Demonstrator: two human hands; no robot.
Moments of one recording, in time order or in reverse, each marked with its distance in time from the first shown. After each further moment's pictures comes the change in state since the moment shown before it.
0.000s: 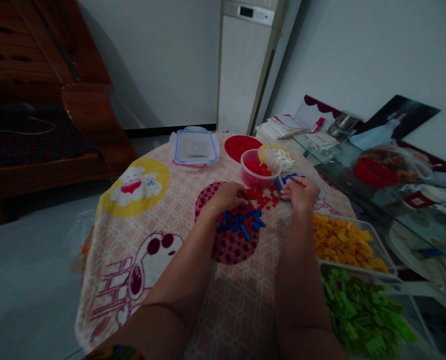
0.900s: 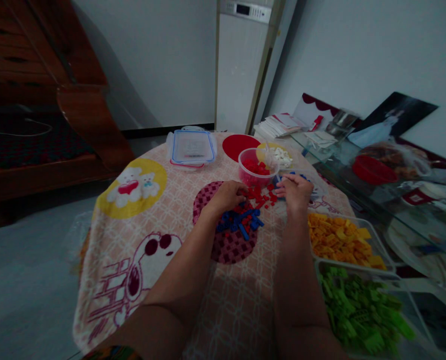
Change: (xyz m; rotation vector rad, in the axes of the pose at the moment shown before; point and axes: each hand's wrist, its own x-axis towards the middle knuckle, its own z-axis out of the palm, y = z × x) left_hand 0.002 0.004 0.004 0.006 0.092 0.085; right_hand -0.007 -0.004 0.007 -0.059 -0.093 -0.047
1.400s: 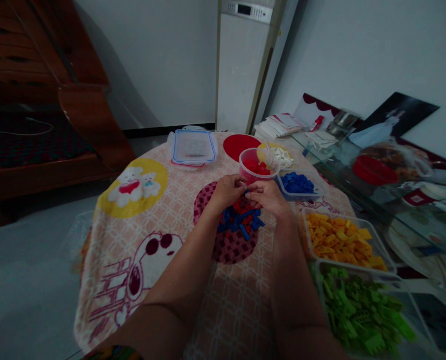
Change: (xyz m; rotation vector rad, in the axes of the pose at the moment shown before) left_hand 0.004 0.001 0.000 -0.190 0.200 -0.104; right_hand -0.038 -0.019 0.031 -0.184 -0.681 0.077
